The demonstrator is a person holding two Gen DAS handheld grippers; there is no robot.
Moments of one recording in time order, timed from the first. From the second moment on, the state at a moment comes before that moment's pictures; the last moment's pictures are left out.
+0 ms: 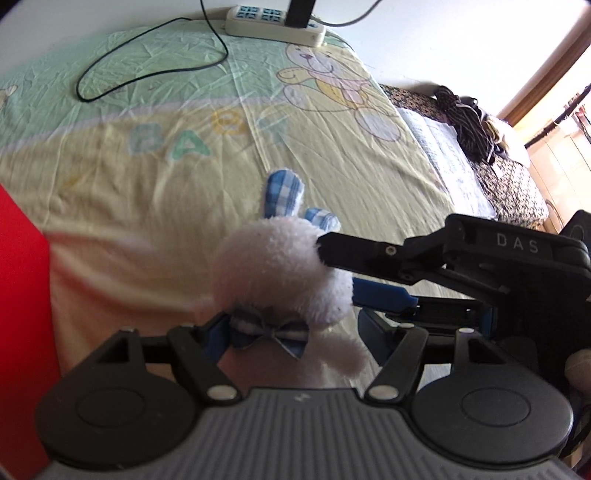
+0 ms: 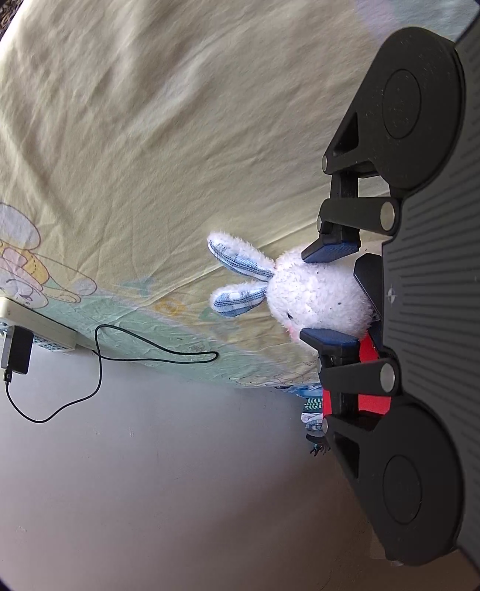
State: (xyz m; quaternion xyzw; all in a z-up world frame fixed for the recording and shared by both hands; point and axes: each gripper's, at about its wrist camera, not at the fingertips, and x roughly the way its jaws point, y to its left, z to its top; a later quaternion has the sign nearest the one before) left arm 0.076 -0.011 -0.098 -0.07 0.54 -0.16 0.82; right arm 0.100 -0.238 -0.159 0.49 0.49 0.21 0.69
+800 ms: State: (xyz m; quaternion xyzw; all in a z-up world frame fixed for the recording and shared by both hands) left arm -0.049 0.018 -0.047 -0.01 0.47 -0.28 0.84; right arm -0.019 -0.208 -0.106 0.48 0.43 0.21 0.73
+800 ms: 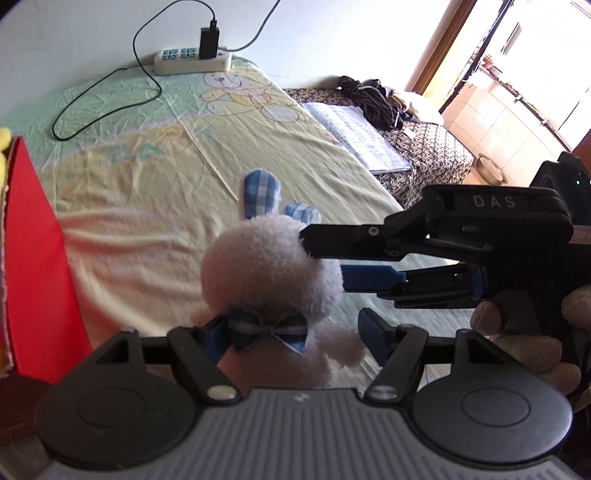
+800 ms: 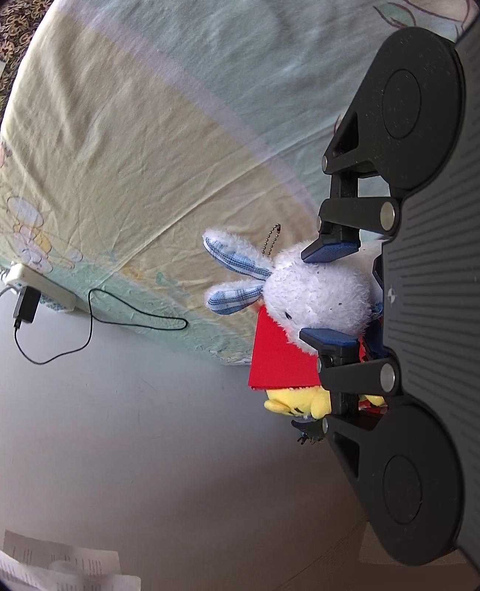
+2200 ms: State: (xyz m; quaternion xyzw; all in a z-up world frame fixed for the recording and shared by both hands) left arm -0.097 0.299 -0.026 0.00 0.32 -0.11 0.94; right arm -0.012 0.087 -0.048 0.21 0.28 0.44 0.83
